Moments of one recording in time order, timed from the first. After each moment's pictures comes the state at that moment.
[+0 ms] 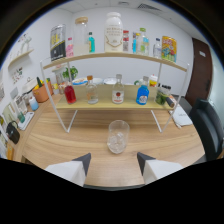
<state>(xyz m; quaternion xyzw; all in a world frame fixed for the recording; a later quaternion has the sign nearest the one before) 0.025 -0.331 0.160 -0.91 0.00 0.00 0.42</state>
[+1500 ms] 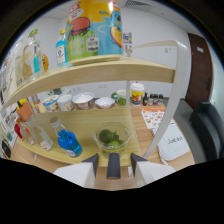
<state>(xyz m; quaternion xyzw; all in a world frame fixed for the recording) 0.220 -0.149 0.166 -0.90 0.02 0.01 0.44</state>
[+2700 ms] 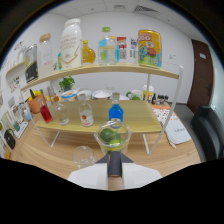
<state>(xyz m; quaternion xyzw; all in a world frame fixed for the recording) 0.125 -0.251 0.179 -0.89 -0.01 0.01 0.46</state>
